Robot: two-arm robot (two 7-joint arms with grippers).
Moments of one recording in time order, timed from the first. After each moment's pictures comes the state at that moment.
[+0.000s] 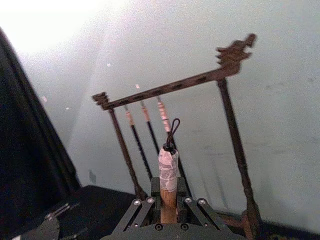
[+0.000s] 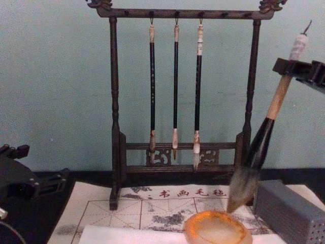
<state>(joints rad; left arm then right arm) -0.20 0.60 0.45 -1.41 -0.25 -0.12 0.03 0.32 0.52 -0.36 -1.50 0.95 0.03 0.40</state>
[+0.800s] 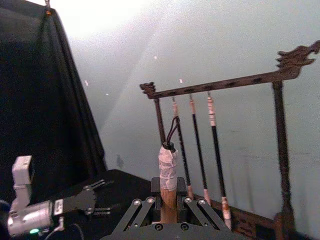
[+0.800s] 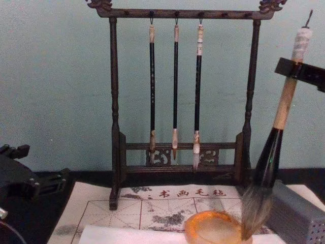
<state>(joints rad) -0.20 0.60 0.45 -1.41 -0.25 -0.12 0.03 0.22 0.59 -0.34 -1.60 0.89 -0.03 0.55</state>
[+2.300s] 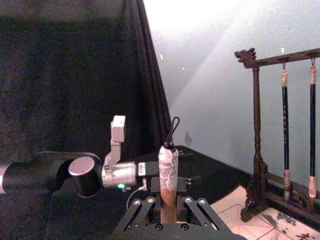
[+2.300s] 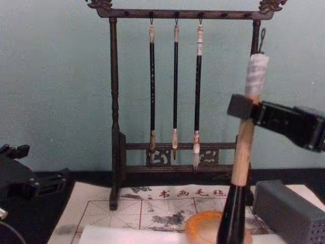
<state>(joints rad) -0.20 0.60 0.45 -1.41 -0.25 -0.12 0.03 0.17 0.64 -0.46 -1.68 0.87 -0.06 0.73</state>
